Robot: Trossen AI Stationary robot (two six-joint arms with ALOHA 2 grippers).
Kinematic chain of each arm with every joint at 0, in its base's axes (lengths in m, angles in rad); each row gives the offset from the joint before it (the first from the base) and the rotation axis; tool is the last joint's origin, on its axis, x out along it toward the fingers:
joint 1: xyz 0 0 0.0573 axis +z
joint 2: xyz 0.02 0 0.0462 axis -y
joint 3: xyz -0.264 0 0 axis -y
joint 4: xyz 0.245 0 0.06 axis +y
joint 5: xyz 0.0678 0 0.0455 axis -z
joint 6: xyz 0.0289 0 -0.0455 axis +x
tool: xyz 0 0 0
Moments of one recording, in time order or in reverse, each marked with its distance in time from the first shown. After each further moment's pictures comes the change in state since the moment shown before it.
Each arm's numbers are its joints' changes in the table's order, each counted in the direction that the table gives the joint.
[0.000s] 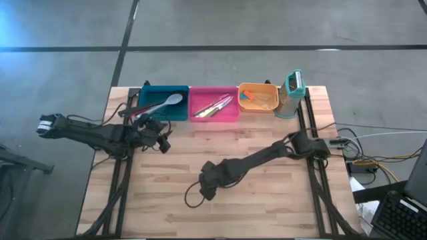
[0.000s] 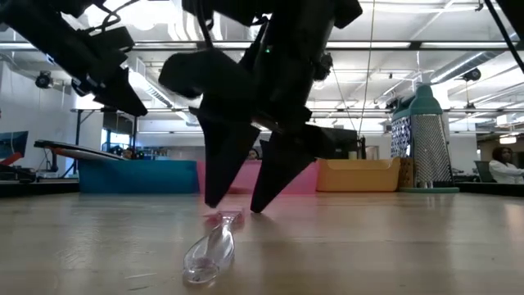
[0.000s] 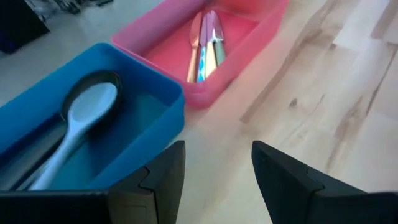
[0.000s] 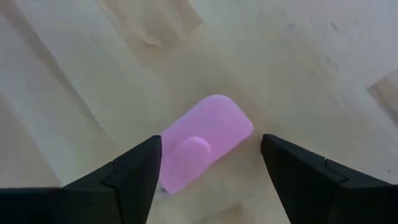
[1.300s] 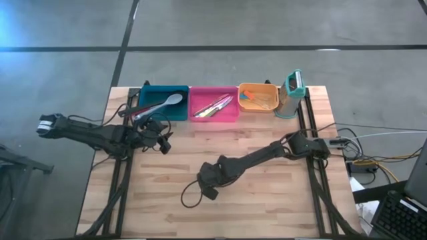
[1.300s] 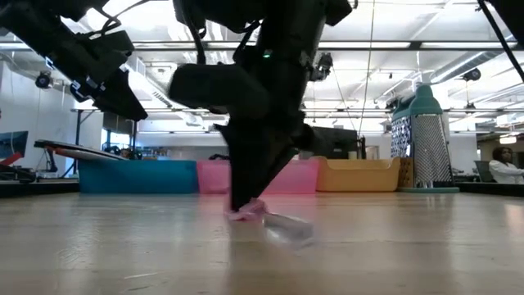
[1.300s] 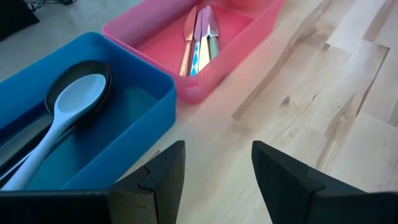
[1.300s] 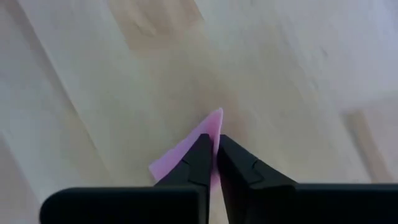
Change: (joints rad) left arm -0.001 -0.003 -0.024 -0.030 0.029 -0.045; right arm -0.003 -0.051 0.073 0.121 0.008 -0.206
